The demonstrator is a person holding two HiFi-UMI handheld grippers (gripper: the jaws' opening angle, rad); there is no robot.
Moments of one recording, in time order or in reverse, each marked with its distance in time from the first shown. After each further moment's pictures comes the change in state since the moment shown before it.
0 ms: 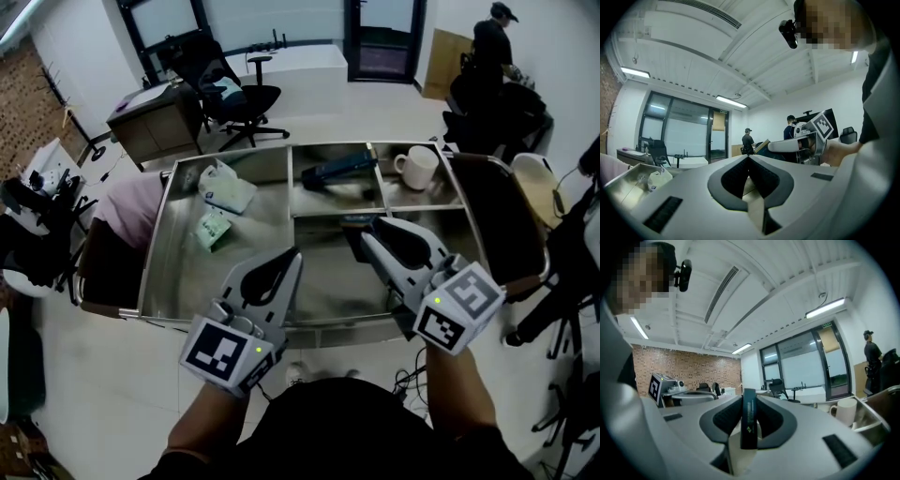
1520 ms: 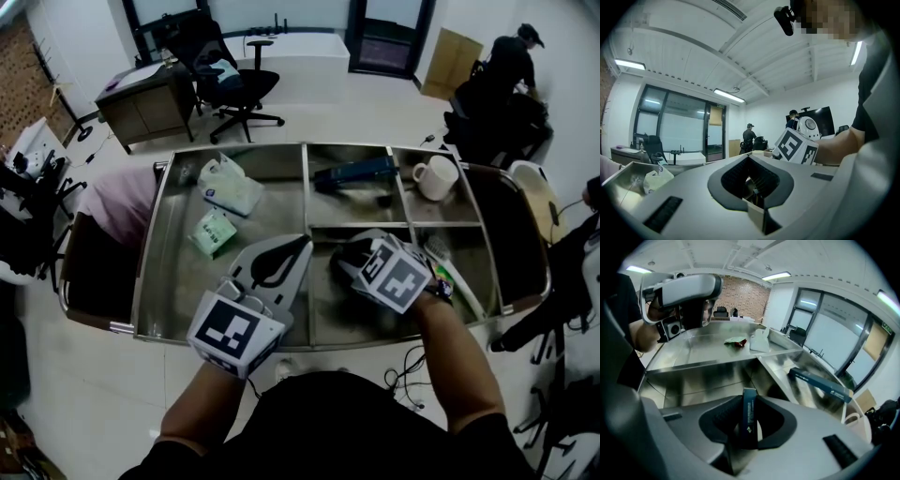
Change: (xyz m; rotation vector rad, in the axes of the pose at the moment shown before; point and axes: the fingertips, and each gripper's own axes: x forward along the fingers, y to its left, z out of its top) left arm 0.034 0.069 -0.038 -0.001 0.071 -0.058; right arm 0.109 -0.042 -0.182 -0.435 0.884 0.106
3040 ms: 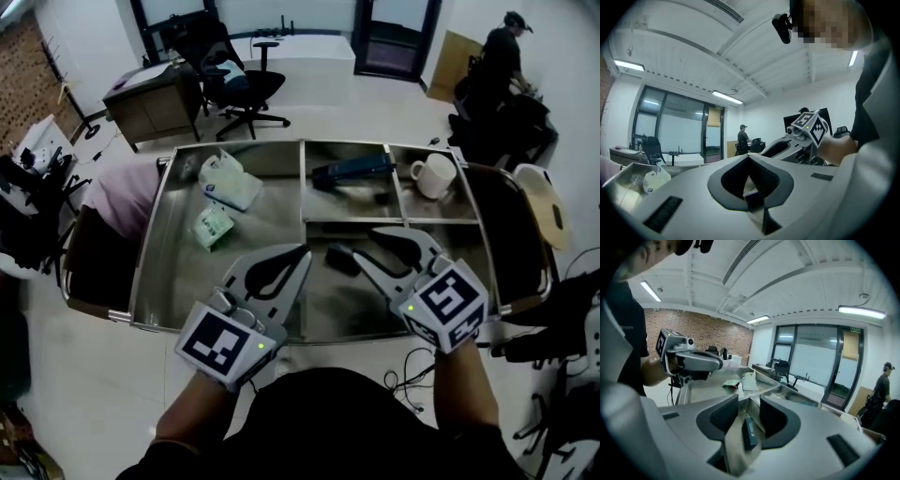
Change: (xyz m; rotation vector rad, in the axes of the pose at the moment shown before) left arm -0.017 -0.033 0.013 0.007 -0.014 -0.014; right arm -0.128 0.003 0.042 0.129 -0.508 -0.125
